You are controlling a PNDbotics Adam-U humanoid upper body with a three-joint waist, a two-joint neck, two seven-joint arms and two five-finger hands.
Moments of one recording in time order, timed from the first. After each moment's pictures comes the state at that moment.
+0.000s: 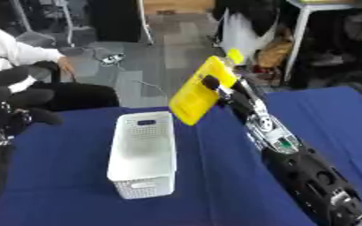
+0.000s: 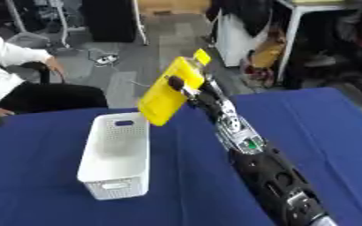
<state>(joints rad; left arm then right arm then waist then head) -0.38 0.46 -0.18 -1.99 0.30 -0.49 -0.08 -1.00 -0.31 0.19 -0.94 -0.35 -0.28 0.15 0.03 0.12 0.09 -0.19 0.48</state>
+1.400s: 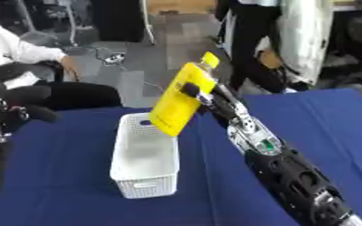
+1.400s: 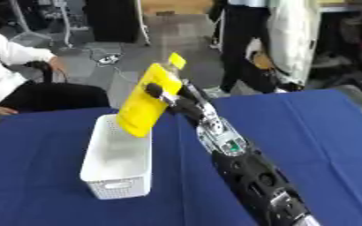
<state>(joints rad) -0.40 0.46 -0.18 -1.99 0.31 -0.48 -0.08 -1.03 -0.27 0.21 -0.91 -0.37 -0.27 0.25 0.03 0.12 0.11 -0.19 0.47</state>
